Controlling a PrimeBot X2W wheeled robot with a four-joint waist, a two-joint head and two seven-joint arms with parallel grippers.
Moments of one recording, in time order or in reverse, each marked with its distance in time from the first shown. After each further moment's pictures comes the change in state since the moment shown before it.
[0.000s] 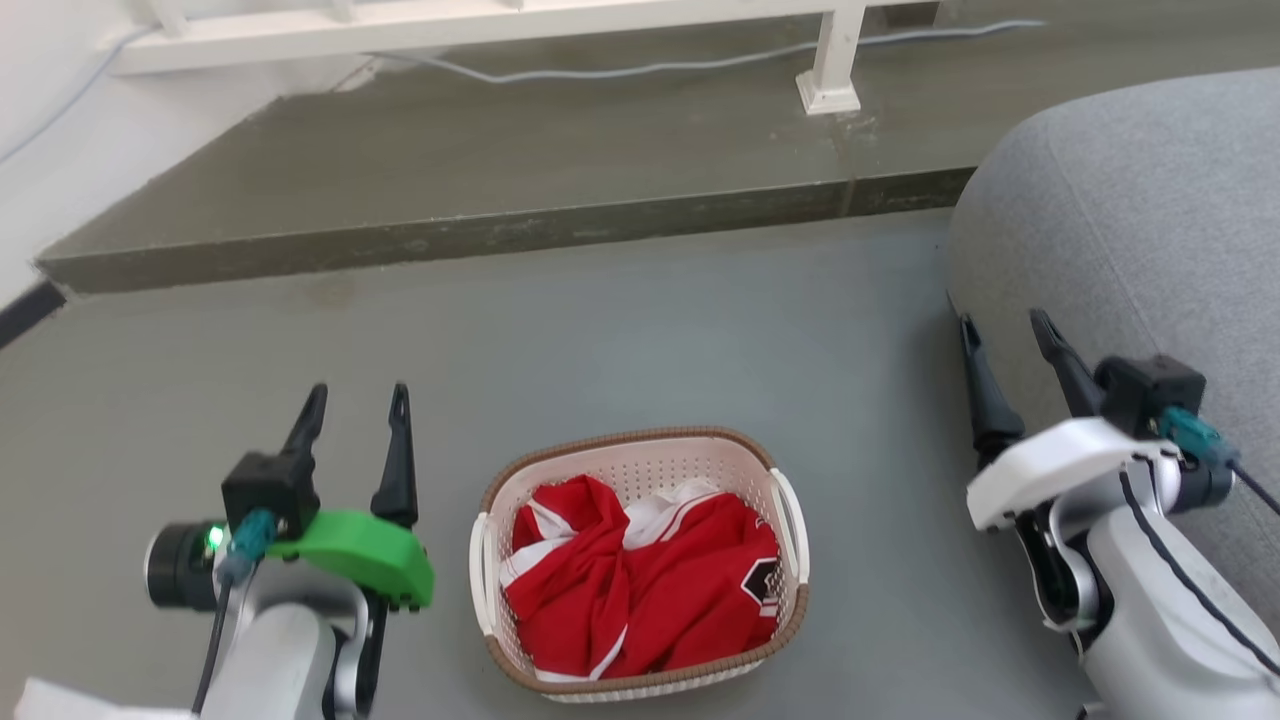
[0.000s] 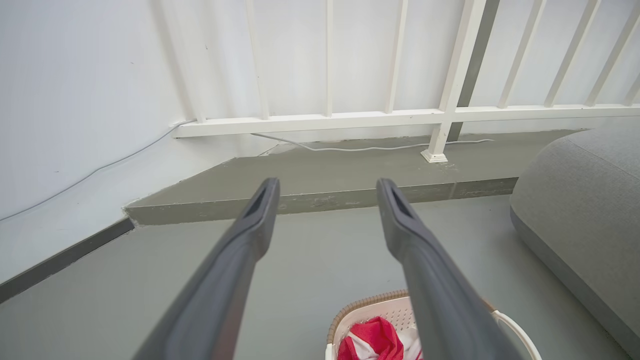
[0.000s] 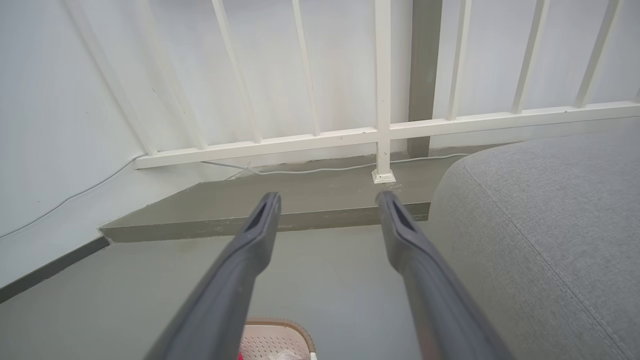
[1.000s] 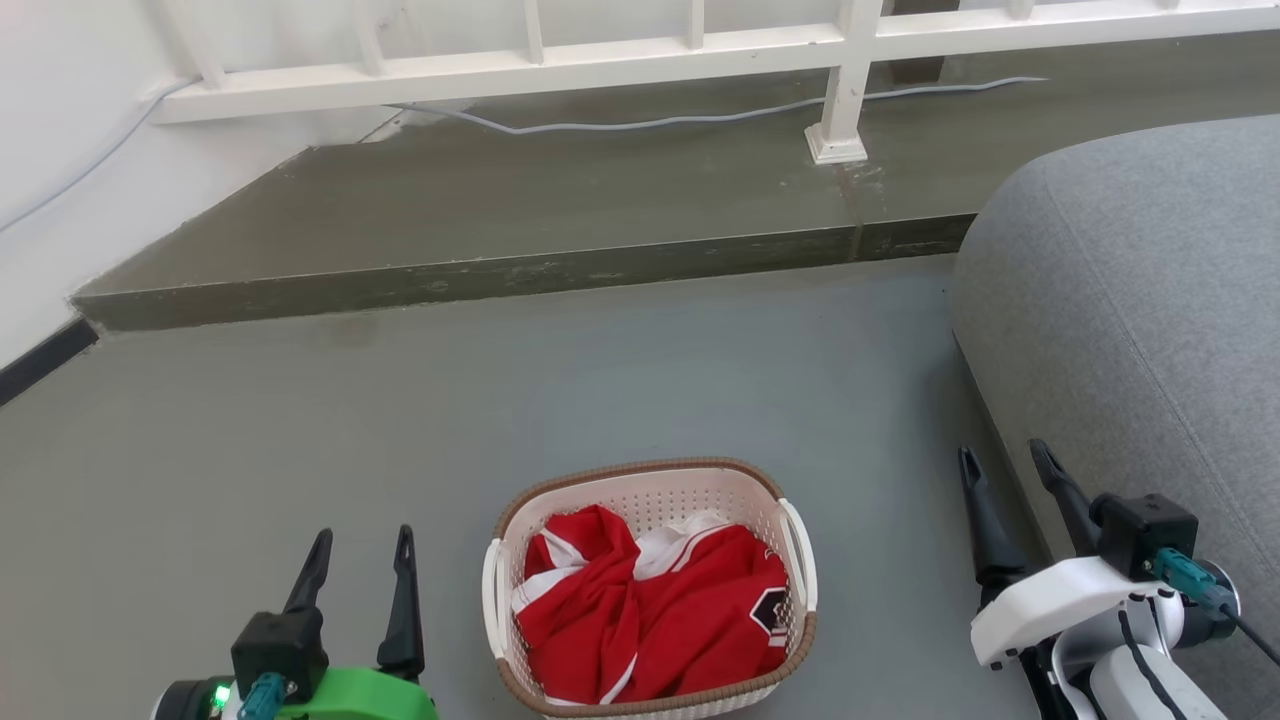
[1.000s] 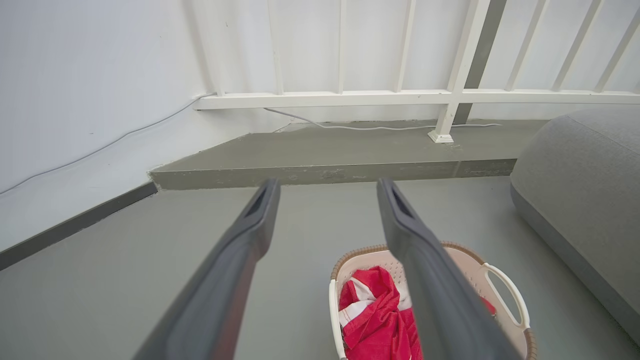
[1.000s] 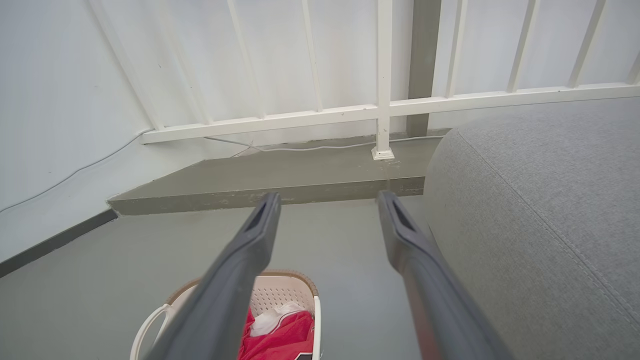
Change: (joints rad) left arm 0.315 -0.036 0.084 -0.185 0.096 0.008 0.000; right arm 0.272 0.021 -0.046 -0.156 -0.085 -0.024 0.000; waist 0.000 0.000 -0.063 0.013
